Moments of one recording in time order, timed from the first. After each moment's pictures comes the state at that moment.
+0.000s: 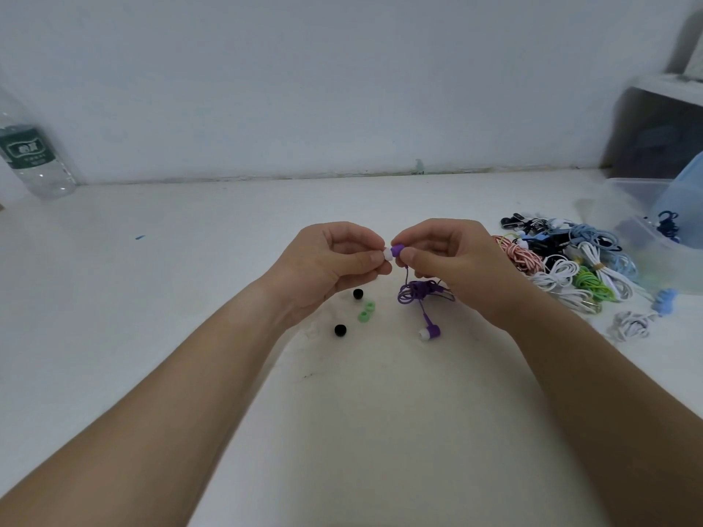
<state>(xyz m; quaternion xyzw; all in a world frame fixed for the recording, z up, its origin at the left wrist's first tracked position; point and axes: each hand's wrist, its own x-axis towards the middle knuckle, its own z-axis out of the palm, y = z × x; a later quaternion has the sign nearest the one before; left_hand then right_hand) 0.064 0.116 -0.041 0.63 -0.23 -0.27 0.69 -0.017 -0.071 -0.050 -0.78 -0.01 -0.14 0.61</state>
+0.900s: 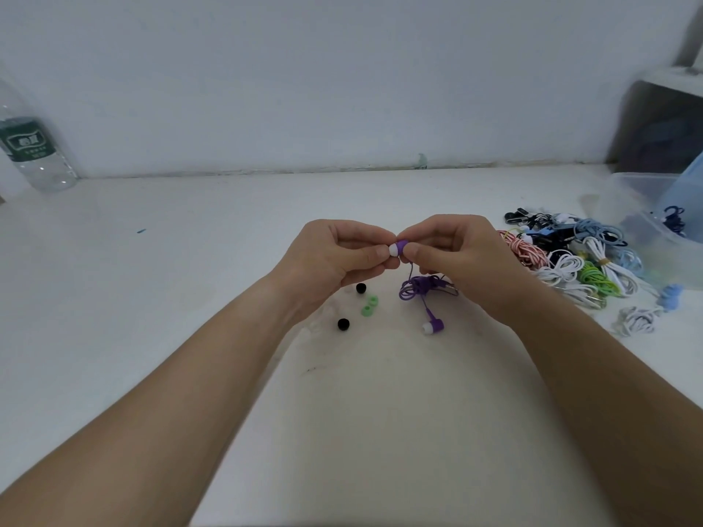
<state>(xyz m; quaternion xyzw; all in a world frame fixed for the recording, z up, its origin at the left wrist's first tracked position) 0.062 0.114 -0.044 0.64 -0.23 -0.26 0.68 -0.018 -0.071 -0.052 -0.79 -0.01 -0.14 0.60</state>
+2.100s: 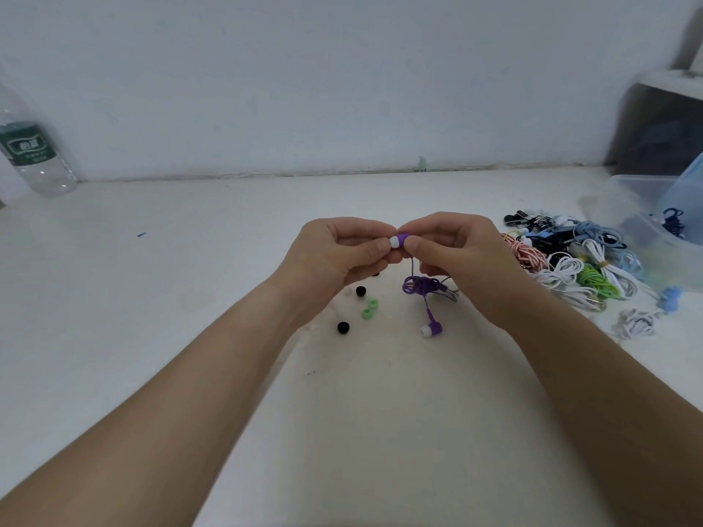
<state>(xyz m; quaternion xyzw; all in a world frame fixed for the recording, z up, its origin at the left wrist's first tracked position) 0.061 0.112 -0.043 0.63 -0.23 -0.25 0.70 -0.020 -0.065 -0.047 -0.76 0.02 -0.15 0.63</state>
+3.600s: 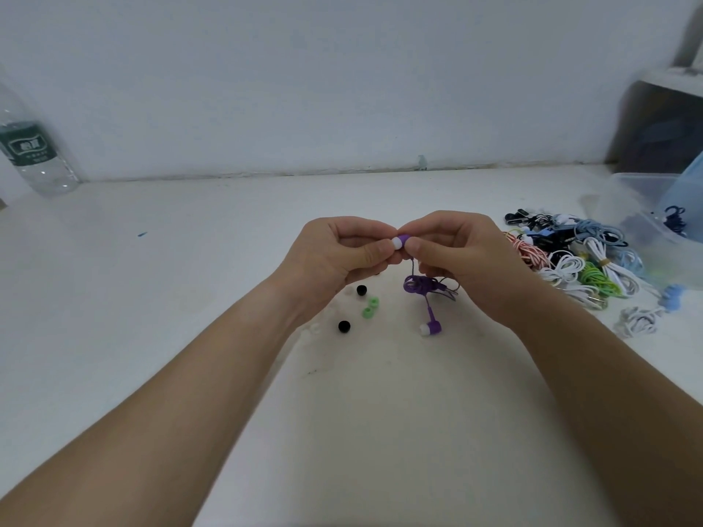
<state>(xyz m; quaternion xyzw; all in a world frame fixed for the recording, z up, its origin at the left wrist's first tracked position) 0.059 0.112 -0.041 0.63 -0.26 -0.24 0.69 -0.021 -0.068 -0.045 -0.76 0.00 -0.13 0.63</state>
